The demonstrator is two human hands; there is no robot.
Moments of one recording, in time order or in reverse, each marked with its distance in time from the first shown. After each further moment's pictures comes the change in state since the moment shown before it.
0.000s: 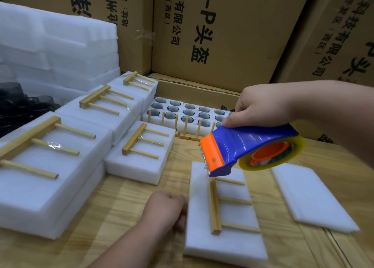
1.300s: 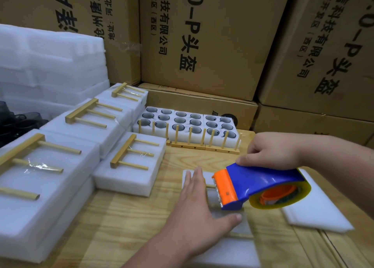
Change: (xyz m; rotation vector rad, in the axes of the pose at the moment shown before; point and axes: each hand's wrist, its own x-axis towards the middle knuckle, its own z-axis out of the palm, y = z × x) left_hand -0.022 0.027 0.051 0.504 -0.136 0.655; right_hand -0.004 0.075 0.085 0.140 -0.081 0.018
